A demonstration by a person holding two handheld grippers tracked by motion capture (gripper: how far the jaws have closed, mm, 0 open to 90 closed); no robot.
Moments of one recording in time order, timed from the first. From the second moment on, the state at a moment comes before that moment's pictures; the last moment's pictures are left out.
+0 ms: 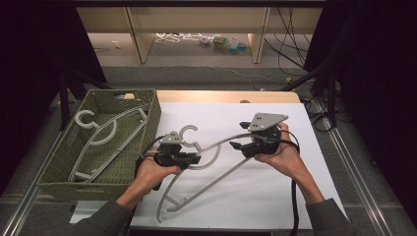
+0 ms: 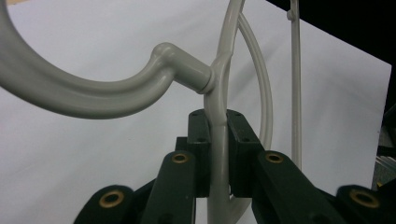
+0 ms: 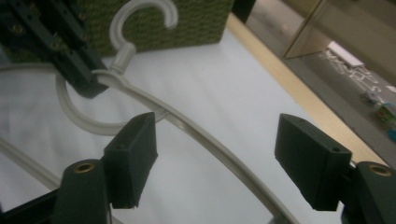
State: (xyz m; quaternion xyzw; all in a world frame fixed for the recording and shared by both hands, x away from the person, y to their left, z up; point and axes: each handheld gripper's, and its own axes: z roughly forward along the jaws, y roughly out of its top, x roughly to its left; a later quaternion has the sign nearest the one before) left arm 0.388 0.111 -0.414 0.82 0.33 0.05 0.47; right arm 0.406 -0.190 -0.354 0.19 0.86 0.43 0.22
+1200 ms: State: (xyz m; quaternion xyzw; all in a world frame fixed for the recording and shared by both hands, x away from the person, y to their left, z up) left arm 0.394 0.188 -0.318 0.75 0.38 0.03 0.53; right arm 0.325 -0.226 -0.399 0.28 0.75 0.54 0.26
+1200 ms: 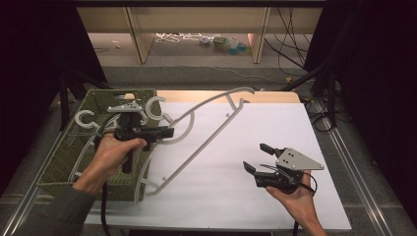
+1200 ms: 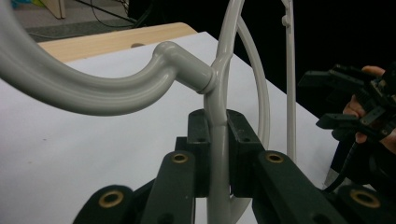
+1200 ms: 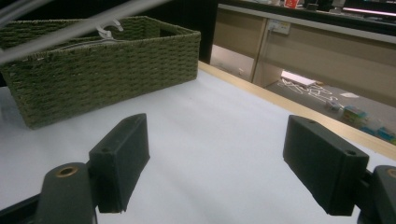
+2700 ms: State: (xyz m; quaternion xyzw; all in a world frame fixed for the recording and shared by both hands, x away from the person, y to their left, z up) left arm 0.445 0.341 -0.286 0.73 0.49 0.19 0.44; right arm 0.325 -0.222 -0.405 0.27 0.76 0.54 0.25
